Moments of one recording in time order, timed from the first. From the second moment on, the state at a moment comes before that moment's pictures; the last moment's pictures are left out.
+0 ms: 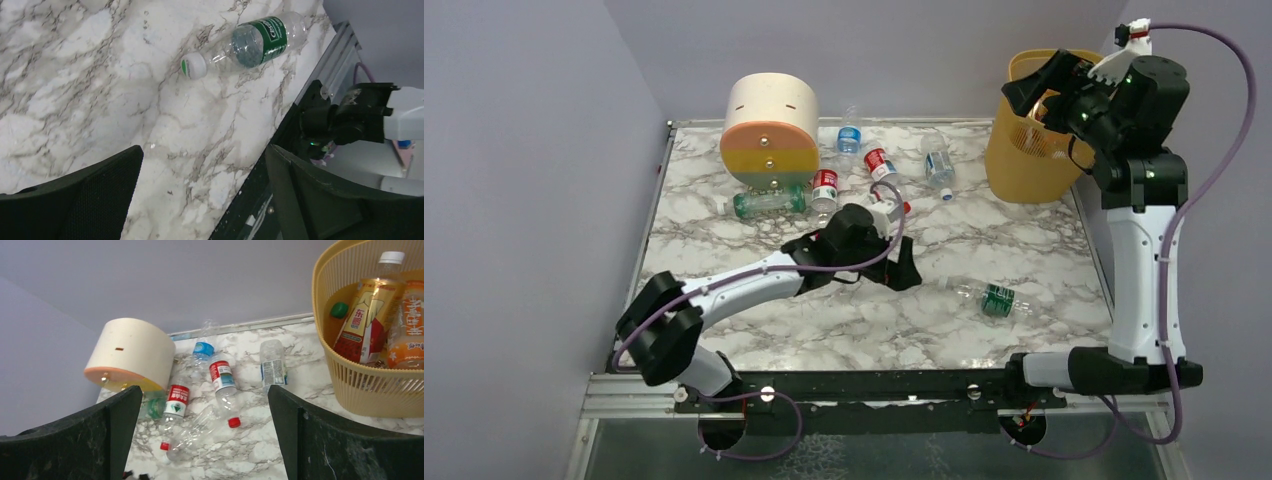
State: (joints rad) left arm -0.86 1.40 0.92 -0.06 0.31 -0.55; right arm 0.00 1.36 1.85 -0.65 -0.23 0.40
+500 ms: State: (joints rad) left arm -1.08 1.94 1.42 -0.05 0.19 -0.13; right arm 0.00 1.20 1.86 -0.74 -0.47 0.40
